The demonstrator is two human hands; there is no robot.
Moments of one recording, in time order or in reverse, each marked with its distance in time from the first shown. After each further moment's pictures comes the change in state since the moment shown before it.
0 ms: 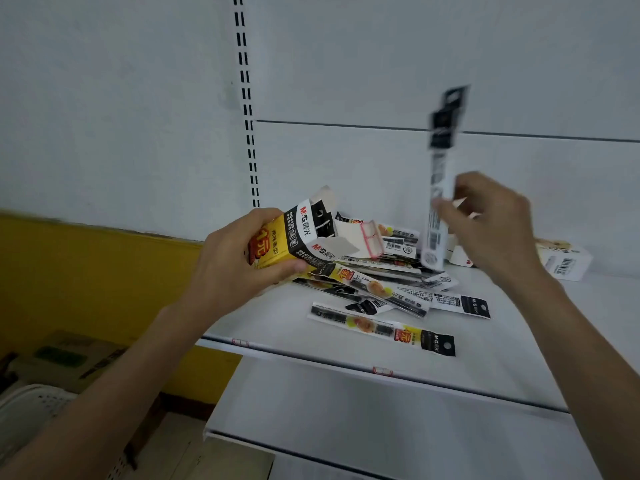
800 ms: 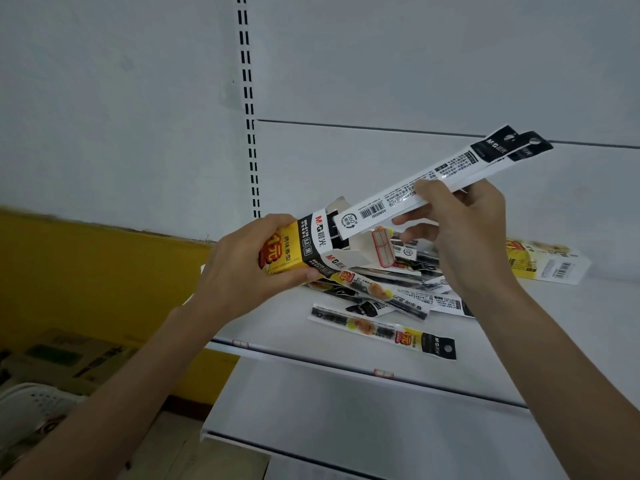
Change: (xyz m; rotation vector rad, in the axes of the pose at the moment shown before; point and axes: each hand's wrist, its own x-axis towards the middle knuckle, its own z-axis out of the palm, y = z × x) left_hand 0.000 -0.004 0.009 0.056 -0.042 0.004; right_hand -0.013 -0.062 0.020 0.721 0.042 0.344
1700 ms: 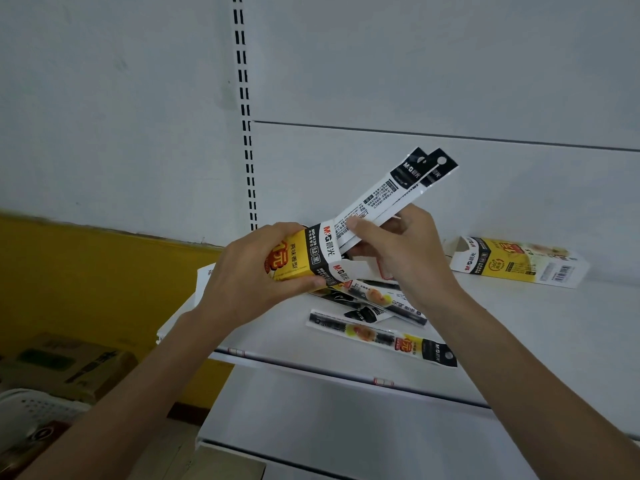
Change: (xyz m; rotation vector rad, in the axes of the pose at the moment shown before) left_hand 0.003 -0.002 0.014 -0.029 -0.026 -0.027; right_hand 0.002 0.034 0.023 -0.154 -0.202 0.115
